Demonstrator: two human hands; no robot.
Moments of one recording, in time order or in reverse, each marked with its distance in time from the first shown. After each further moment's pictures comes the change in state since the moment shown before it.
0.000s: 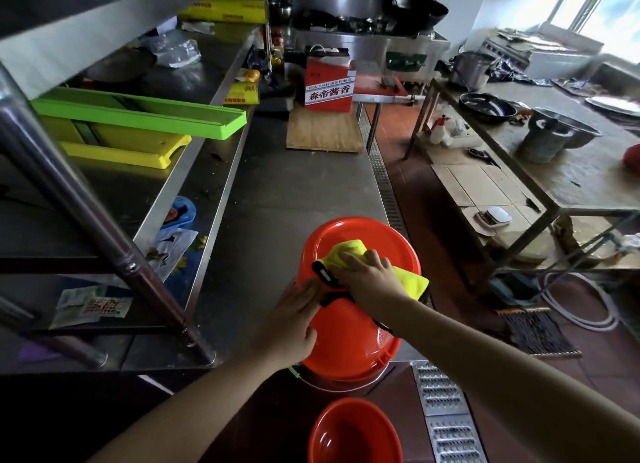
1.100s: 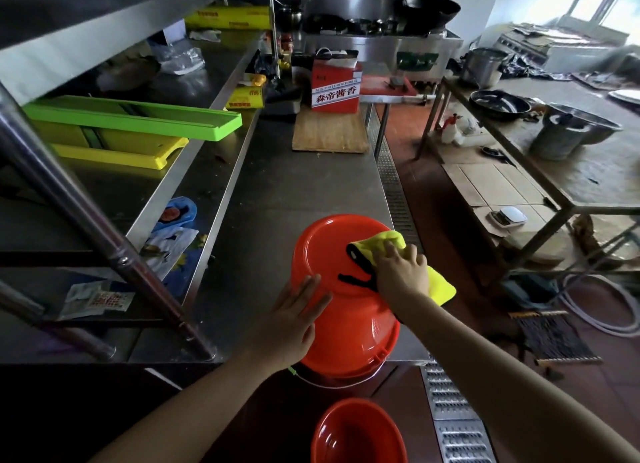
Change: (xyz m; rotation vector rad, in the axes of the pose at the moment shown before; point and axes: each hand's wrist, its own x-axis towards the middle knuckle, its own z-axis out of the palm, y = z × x) left_hand 0.000 0.015 0.008 0.169 0.006 0.039; right_hand -0.017 0.042 -0.012 0.004 -0.031 0.428
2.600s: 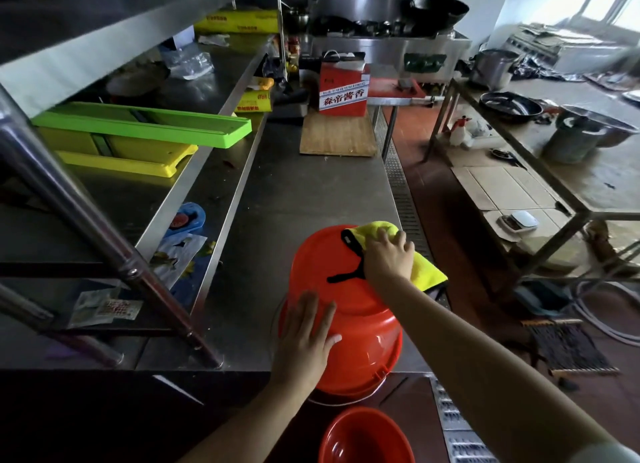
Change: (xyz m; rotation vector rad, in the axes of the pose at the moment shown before) left_hand -0.006 0.032 0.022 0.023 0.288 -0.220; right_hand 0.054 -0.045 -0.002 0.036 0.058 0.091
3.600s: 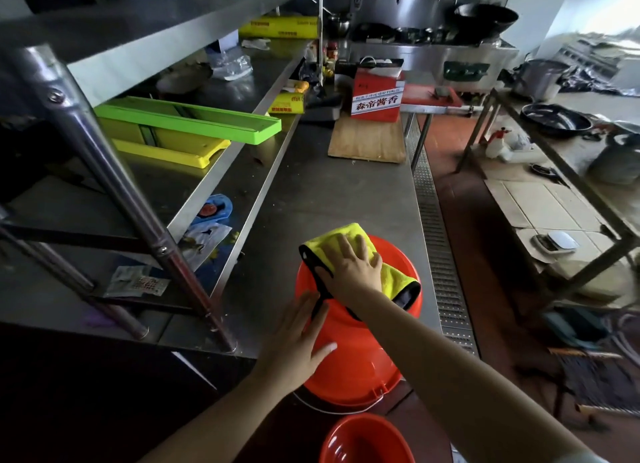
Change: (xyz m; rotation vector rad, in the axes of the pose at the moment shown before) left_hand -0.016 -0.014 -0.039 0.041 -0.175 -0.037; right_hand -0.032 -0.057 0.016 0.188 -0.063 -0.397
